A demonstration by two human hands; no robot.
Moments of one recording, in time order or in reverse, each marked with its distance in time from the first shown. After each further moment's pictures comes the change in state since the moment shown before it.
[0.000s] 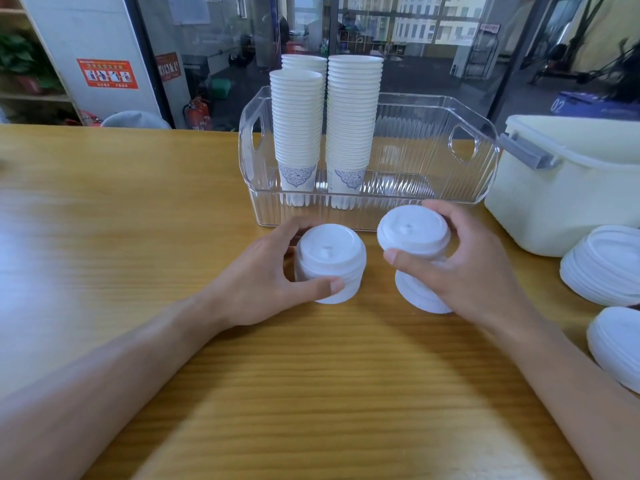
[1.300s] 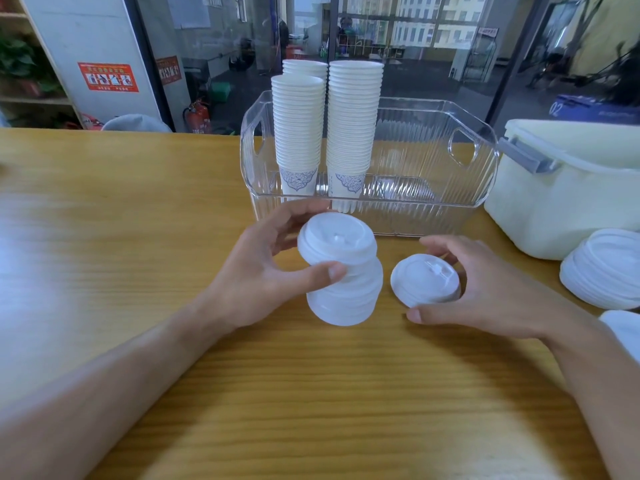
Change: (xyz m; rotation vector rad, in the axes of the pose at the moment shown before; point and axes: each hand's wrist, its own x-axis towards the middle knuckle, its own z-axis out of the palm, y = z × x) left_hand -0.001 0.007 -0.001 -0.354 0.149 0.166; right_hand 0.002 0.017 -0.035 -0.260 -0.467 0.014
